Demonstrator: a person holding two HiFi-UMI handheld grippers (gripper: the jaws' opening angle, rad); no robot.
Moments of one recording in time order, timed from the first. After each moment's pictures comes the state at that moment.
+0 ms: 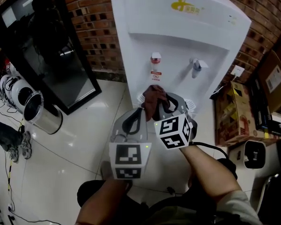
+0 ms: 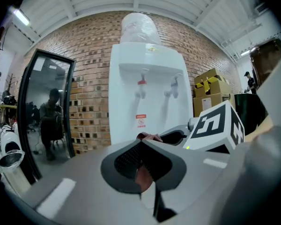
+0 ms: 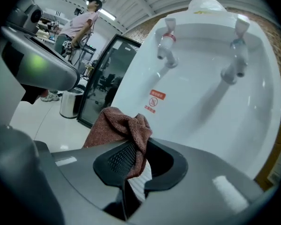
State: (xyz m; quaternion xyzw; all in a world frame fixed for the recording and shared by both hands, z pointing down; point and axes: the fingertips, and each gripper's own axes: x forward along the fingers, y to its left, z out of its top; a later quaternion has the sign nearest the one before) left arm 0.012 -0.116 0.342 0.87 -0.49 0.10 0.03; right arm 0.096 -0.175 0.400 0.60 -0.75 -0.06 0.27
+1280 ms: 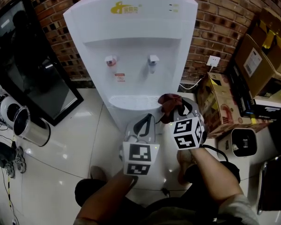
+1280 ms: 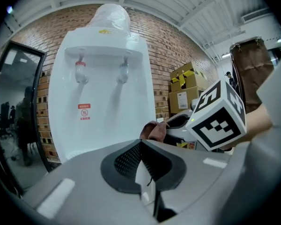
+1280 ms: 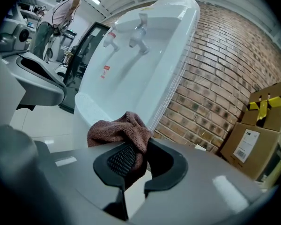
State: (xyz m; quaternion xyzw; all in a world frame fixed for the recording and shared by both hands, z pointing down) left arm 0.143 -0.070 0.384 0.92 -0.38 0.13 0.01; right arm 0.265 -0.099 0.410 0.69 -0.65 -0.02 0.30
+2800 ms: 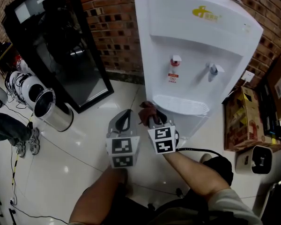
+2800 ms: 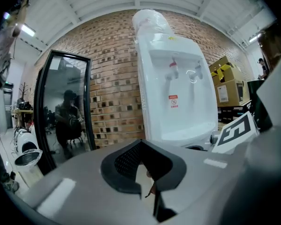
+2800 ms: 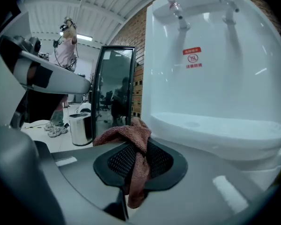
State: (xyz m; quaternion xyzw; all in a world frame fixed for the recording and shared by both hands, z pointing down) left arm -0.077 -0.155 0.395 0.82 -0.56 0.13 0.01; right arm 0.008 -0.183 0.483 0.58 -0.80 0.08 0.14
